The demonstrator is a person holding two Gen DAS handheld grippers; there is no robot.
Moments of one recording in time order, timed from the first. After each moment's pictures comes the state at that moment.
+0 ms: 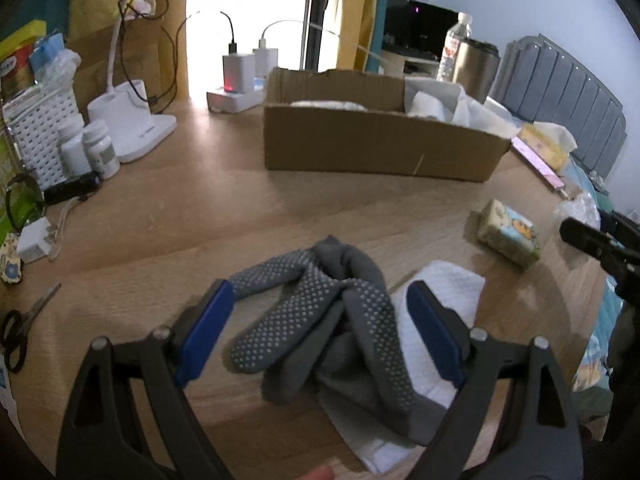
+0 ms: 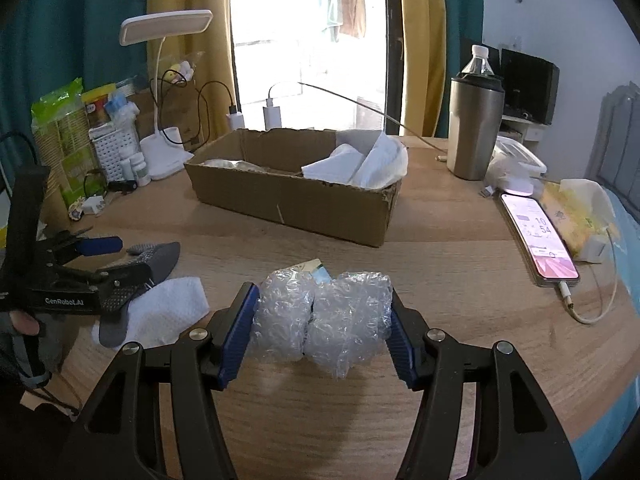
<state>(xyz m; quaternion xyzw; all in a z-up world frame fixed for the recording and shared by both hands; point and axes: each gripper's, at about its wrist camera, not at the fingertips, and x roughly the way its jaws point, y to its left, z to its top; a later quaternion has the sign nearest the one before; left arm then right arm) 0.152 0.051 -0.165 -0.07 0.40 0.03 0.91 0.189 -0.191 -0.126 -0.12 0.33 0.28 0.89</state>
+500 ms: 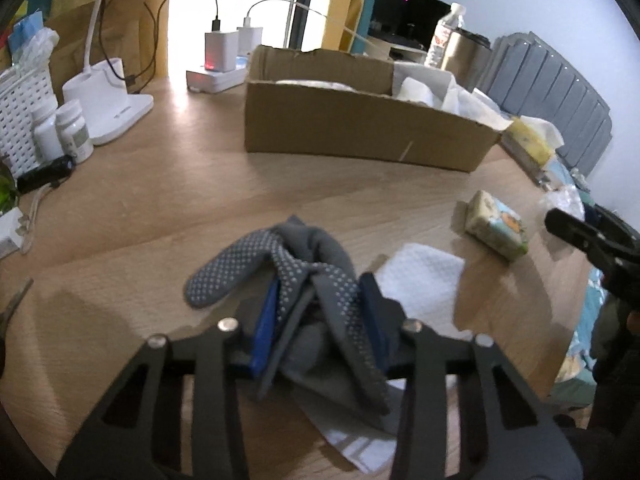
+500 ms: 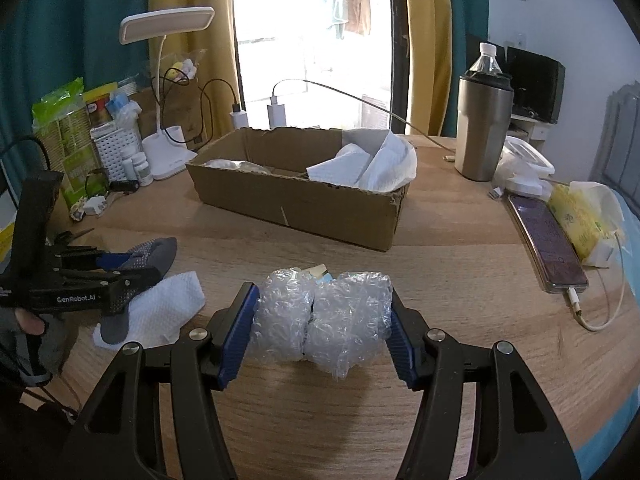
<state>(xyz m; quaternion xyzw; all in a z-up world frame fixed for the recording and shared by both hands) 0.159 0.055 -0.174 -0.10 0.42 -0.01 0.90 0.194 -0.187 -0.127 -0.12 0.33 0.29 0.89</state>
